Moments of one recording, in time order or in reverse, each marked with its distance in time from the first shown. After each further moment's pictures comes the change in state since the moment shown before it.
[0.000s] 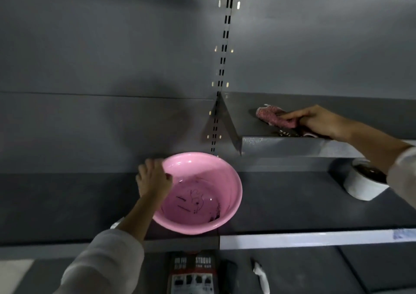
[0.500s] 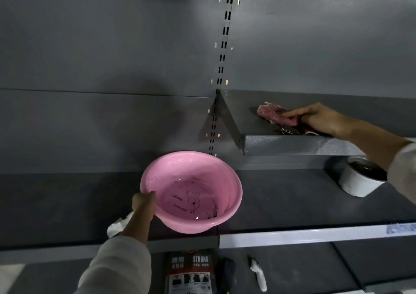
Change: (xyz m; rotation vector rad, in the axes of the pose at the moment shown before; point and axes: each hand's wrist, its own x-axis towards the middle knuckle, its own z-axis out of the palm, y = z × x) left_hand -0.001 -0.039 0.040 -0.782 -0.225 -0.846; right_hand 0.002 -0.001 0.001 0.028 0.014 0.041
